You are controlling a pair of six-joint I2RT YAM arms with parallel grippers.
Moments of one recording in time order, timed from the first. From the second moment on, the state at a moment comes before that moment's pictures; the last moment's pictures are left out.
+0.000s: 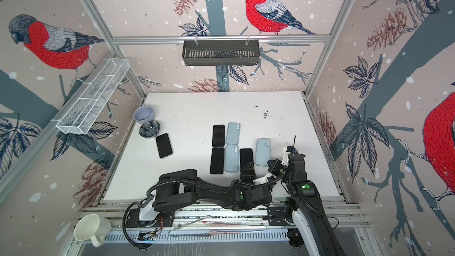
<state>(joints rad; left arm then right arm) -1.49 2.15 1.30 -0.08 -0.96 0.25 0.09 0.51 0.24 -0.44 -0.39 0.68</state>
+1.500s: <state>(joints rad) -1.60 1.40 0.87 -0.27 -0.93 -0.29 0.47 0.74 0.30 -0.55 0.05 0.78</state>
